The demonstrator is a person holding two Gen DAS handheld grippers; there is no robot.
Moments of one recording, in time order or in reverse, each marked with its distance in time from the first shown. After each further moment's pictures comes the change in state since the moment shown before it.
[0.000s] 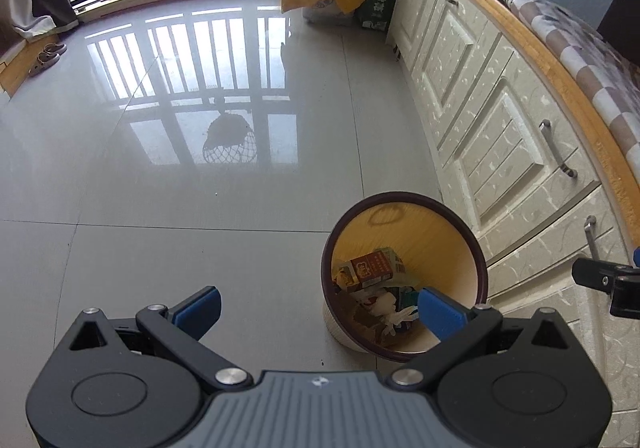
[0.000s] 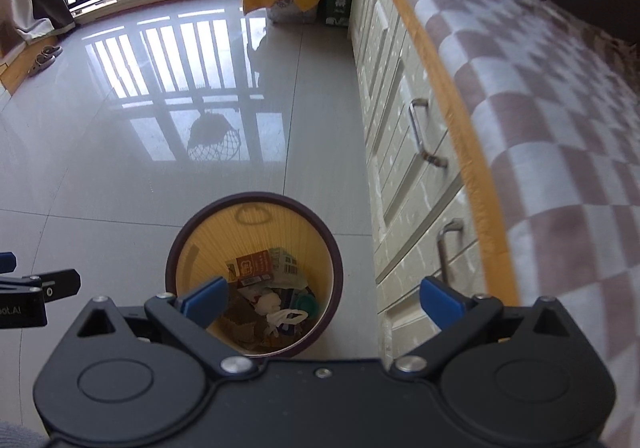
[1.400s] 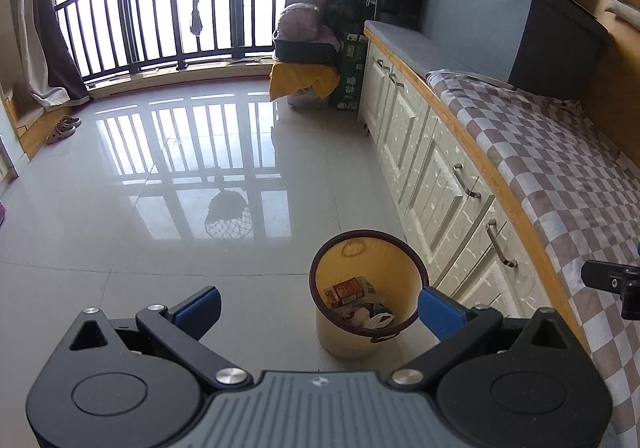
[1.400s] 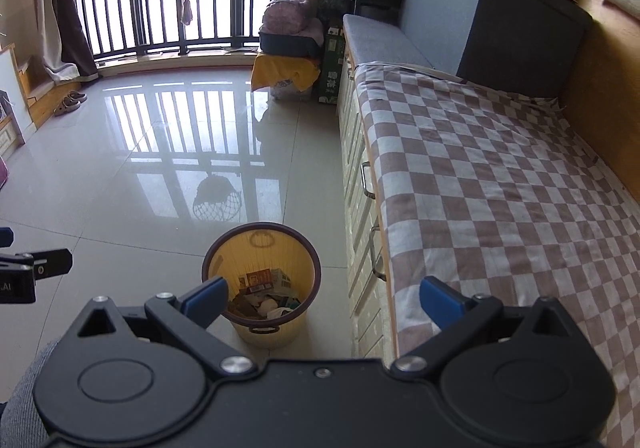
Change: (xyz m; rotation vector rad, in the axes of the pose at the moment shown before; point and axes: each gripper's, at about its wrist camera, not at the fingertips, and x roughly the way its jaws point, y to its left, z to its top) left arm -0.197 -0.015 -0.090 0.071 -0.245 -0.014; right arm -0.210 -0.015 -0.100 -0.017 -0.232 -0.022
